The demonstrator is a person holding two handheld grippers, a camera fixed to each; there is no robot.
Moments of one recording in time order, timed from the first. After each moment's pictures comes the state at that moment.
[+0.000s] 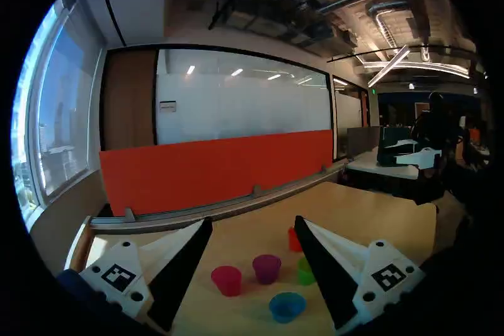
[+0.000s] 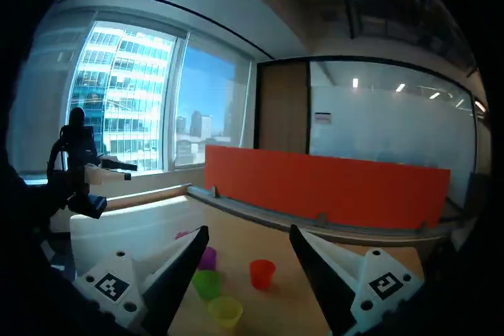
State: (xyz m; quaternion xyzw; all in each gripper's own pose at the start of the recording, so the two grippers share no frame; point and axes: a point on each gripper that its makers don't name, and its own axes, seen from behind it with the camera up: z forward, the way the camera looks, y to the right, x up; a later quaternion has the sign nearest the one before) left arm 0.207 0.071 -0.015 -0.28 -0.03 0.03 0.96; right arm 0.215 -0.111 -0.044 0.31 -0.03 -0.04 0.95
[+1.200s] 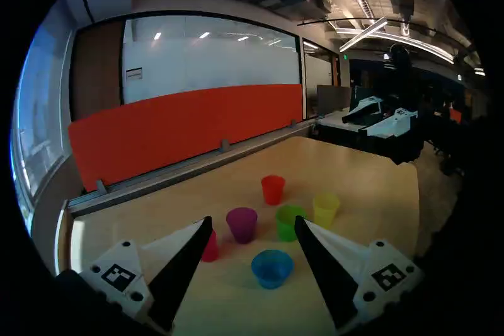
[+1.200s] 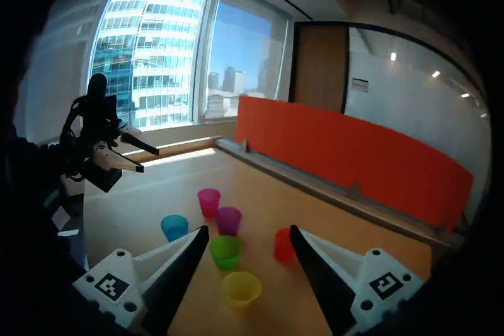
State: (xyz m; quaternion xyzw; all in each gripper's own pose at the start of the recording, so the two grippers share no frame) left arm 0.111 0.091 -0.030 -0.36 -0.13 0.08 0.92; right arm 0.144 -0.150 -0.043 0.38 -0.14 -0.11 0.91
